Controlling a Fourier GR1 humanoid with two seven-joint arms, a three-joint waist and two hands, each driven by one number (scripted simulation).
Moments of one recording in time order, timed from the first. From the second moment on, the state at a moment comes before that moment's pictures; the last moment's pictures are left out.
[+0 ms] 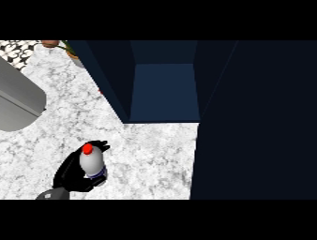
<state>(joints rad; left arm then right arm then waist) -0.22 0.13 0.16 -0.57 0.12 -0.66 -0.56 0.65 -0.11 0.34 -2.20 -0.20 0.11 -0.22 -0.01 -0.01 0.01</state>
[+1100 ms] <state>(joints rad) -0.34 0.16 0.32 -0.46 0.29 -0.55 -0.60 0.61 -0.11 0.35 -2.15 -0.20 0.09 -0.24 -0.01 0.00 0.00</state>
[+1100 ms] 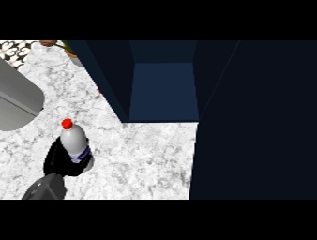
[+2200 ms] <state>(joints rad) -0.23 0.04 0.19 -0.98 0.43 -0.44 -0.29 0.61 -0.12 0.39 -2.15 -0.19 0.06 -0.24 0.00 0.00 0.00</state>
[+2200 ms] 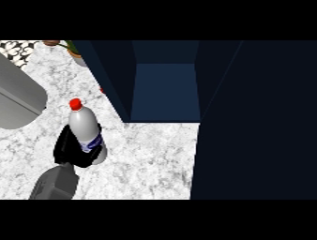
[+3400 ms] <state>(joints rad) -0.33 0.05 -0.14 -1.24 0.36 0.24 -0.17 0.56 -0.13 0.40 -2.15 -0.22 0.05 -0.21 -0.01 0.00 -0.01</state>
